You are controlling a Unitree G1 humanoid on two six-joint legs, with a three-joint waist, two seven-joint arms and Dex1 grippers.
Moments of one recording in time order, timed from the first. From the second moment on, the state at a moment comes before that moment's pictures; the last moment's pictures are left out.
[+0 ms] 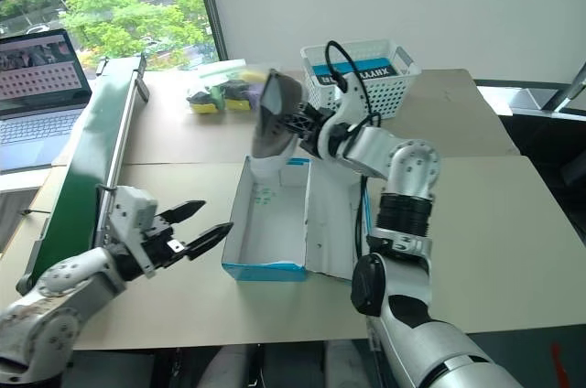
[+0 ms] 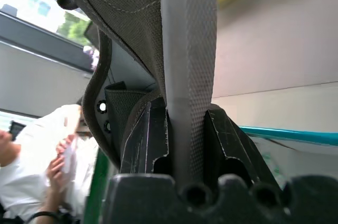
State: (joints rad) left arm 0.07 0.66 0.28 -0.61 -0.75 0.73 -0.61; right arm -1.00 -0.04 -0.49 0.17 0.97 1.34 -0.29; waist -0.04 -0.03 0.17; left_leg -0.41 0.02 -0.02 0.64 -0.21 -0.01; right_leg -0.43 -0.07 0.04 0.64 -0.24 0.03
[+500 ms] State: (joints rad) left arm -0.12 0.83 0.17 -0.44 -0.74 0.70 -0.92; right arm -0.87 0.09 -0.55 -0.01 1.00 1.61 -0.63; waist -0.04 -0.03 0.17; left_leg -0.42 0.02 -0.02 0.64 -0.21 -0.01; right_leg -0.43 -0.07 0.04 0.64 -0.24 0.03
